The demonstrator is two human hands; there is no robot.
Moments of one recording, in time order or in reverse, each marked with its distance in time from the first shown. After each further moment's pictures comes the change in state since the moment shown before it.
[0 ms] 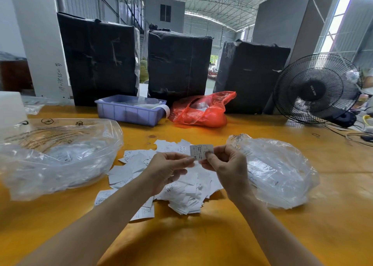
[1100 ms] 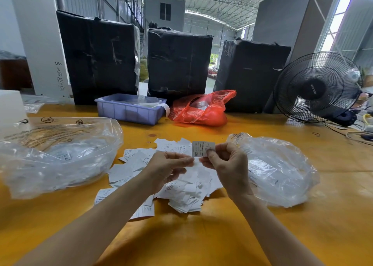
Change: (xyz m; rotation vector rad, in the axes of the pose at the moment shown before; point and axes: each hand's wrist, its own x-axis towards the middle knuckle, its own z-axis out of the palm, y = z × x) left_hand 0.003 -0.002 -0.001 0.032 0.010 0.003; right_hand -0.001 0.000 0.000 -0.064 0.010 -0.068
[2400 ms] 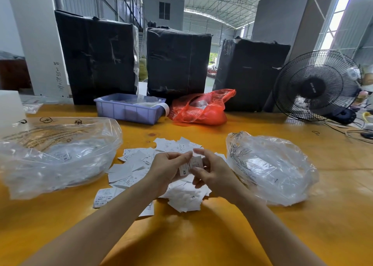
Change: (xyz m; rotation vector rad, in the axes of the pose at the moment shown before) left_hand -0.002 -0.004 0.015 -0.064 0.115 0.055; right_hand -0.002 0.002 0.003 -0.258 -0.465 0.187
